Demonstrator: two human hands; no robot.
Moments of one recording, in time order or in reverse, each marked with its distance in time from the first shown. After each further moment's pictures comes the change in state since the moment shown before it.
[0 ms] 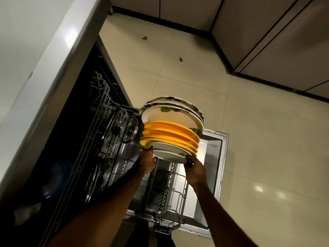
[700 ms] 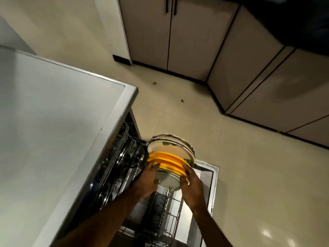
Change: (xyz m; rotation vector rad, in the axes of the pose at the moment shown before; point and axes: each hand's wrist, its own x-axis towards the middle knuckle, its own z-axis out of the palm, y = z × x) left_hand -0.145 0.087 -0.115 0.154 0.136 0.329; right_hand -0.115 -0.138 -0.108 0.140 0.008 -0.288
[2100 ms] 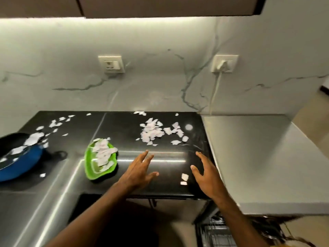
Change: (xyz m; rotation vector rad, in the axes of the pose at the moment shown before) left_hand -0.748 -0.124 -0.090 -0.195 0.845 -0.927; right_hand -0.450 -0.286 0.254 -0.384 -1.002 -1.090
